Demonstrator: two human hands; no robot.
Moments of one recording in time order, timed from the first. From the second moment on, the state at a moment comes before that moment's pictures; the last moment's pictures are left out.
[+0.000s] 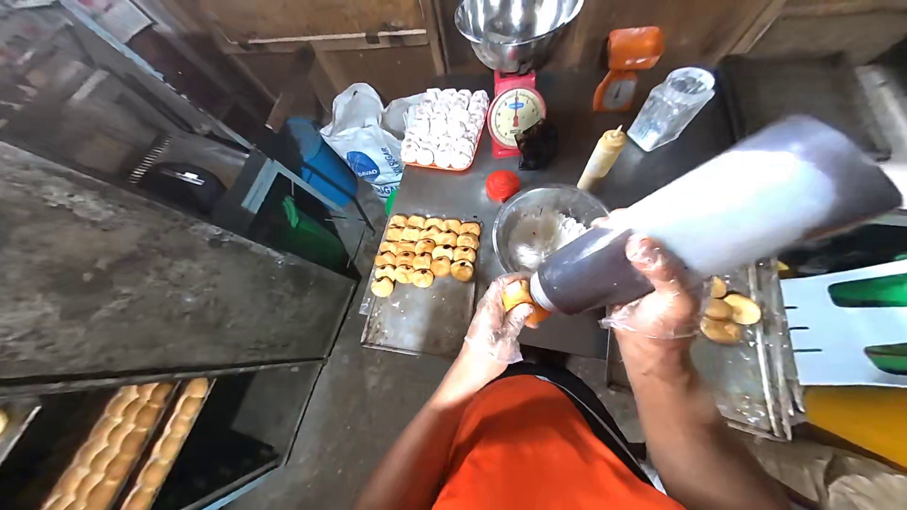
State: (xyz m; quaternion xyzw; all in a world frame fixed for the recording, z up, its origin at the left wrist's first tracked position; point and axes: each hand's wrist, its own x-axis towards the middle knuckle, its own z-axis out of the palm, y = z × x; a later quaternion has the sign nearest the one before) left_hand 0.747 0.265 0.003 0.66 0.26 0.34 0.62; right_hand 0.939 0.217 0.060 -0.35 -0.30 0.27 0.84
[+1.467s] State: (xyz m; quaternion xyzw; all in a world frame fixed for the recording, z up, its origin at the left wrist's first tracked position) left_hand 0.727 0.284 -0.015 0.53 0.16 0.36 0.75; right_hand 0.953 0.227 0.075 -0.34 -0.22 0.35 0.84
